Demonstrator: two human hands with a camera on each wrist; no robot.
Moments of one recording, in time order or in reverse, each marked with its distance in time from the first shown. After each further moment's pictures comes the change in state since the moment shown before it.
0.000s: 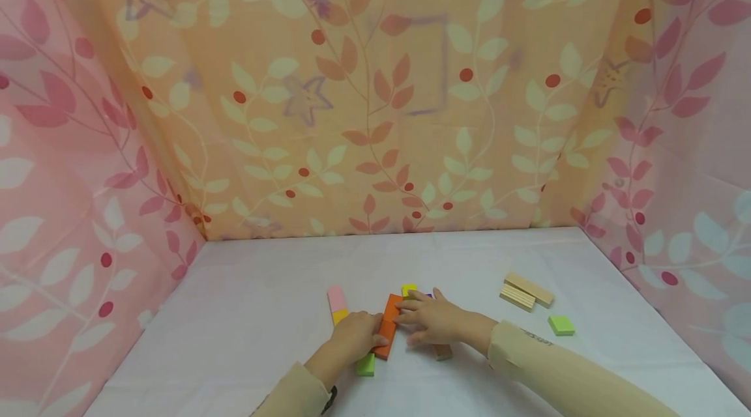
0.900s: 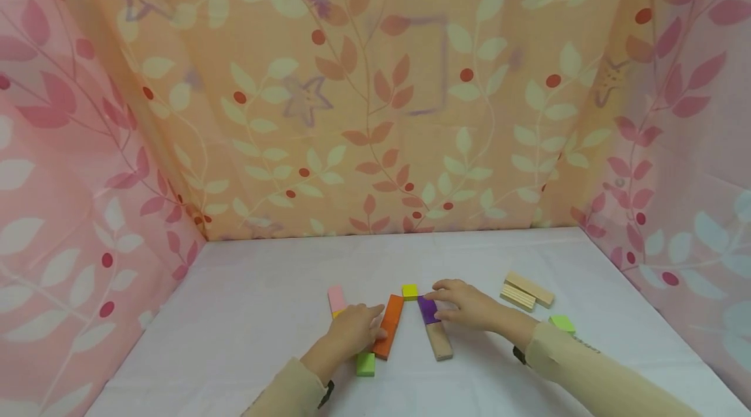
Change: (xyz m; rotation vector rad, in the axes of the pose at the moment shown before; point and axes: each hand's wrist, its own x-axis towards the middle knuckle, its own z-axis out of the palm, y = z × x) left_hand 0.002 -0.003 -0.008 -0.054 0.014 -0.039; right_hand -0.039 0.037 -0.015 0.185 0.231 0.021
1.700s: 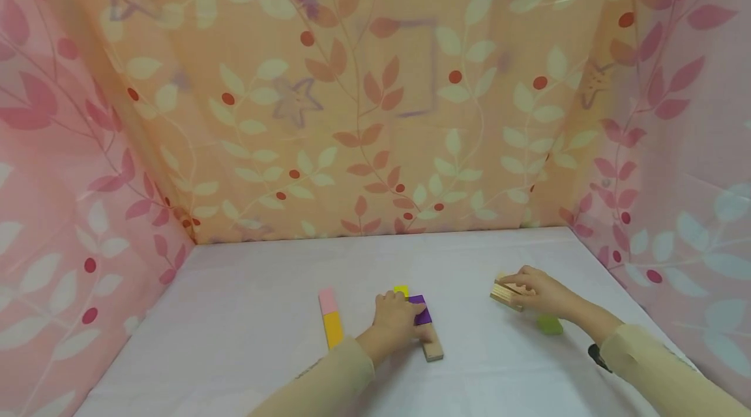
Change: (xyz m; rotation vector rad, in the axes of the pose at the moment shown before) left_hand 0.035 0.076 0.022 0.287 0.104 0.087; right_hand -0.099 0.087 -0.056 0.104 0.134 0.233
